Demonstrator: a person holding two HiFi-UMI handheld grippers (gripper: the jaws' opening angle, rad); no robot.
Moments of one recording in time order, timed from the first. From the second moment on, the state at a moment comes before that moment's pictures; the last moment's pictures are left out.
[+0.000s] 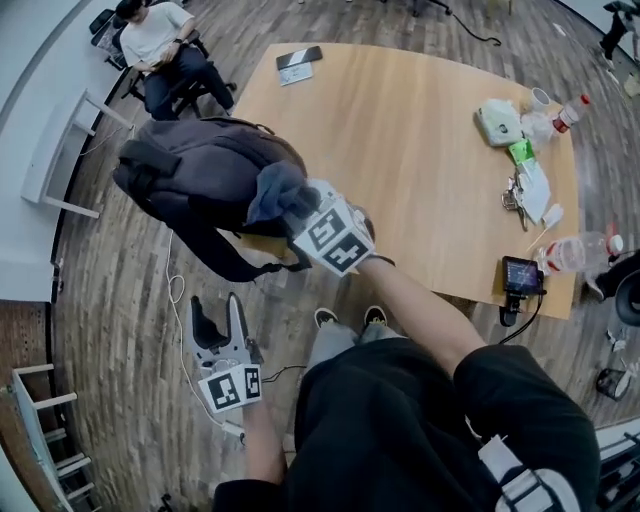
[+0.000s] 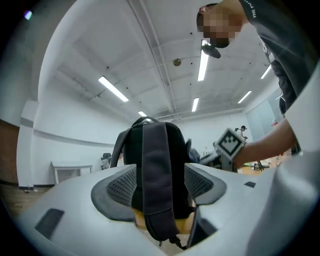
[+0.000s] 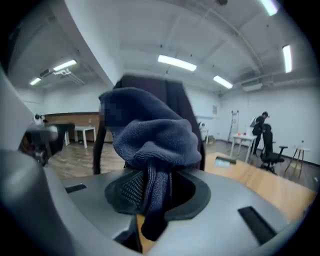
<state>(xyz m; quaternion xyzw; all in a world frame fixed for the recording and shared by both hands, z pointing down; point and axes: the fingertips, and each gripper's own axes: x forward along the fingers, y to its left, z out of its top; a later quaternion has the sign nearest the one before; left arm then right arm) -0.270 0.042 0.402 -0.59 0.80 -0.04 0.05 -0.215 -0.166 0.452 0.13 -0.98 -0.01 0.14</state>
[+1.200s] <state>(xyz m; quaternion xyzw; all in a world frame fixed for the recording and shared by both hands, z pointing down) -0.054 -0.077 0.423 -0.86 0.50 0.02 -0.12 0.053 -0.075 0.447 0.45 -0.87 0.17 0.02</state>
